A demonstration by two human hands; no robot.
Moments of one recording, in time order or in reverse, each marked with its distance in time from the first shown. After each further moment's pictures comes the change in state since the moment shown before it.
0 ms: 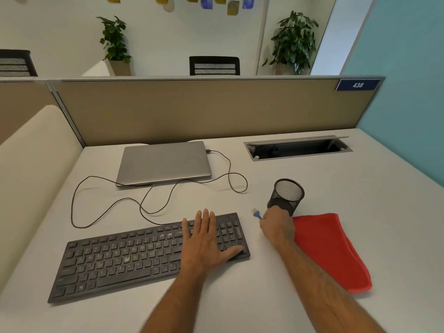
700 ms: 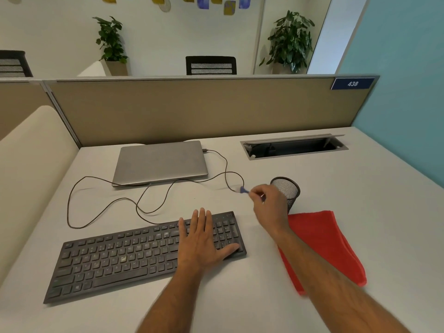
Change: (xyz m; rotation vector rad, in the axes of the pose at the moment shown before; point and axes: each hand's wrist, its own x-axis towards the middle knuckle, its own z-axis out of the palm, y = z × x) left_hand -0.001 0.001 0.000 0.017 -0.001 -0.005; right_hand -0.018 -0.025 -0.040 0.520 0.321 -0.392
